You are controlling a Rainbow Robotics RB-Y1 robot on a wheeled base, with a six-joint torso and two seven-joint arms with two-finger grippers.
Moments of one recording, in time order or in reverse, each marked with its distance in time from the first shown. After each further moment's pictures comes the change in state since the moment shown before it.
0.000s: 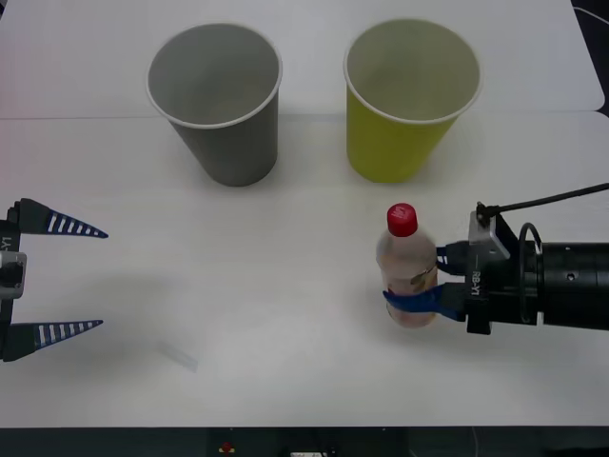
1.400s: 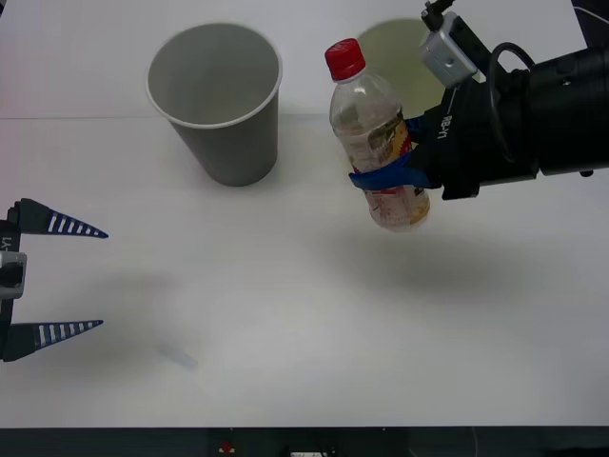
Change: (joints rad) right arm -0.621 -0.042 0.040 -0.116 0.290 -0.251 -0.780; left arm 0.000 0.000 0.000 0.000 0.000 0.000 0.000
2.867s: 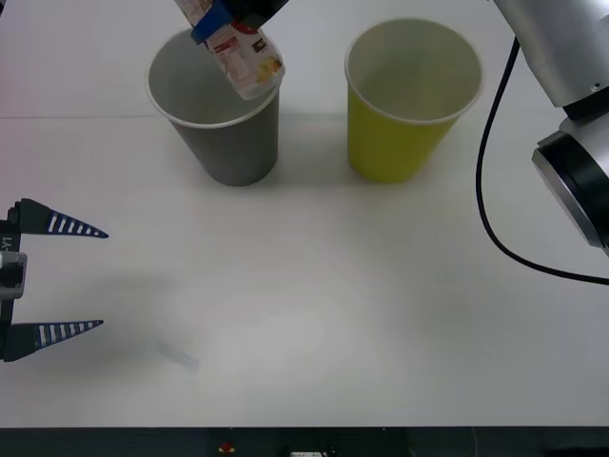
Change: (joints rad) right arm -0.854 0.456 0.305 1.031 0.259 0.044 0.036; left arm 0.000 0.000 0.000 0.000 0.000 0.000 0.000
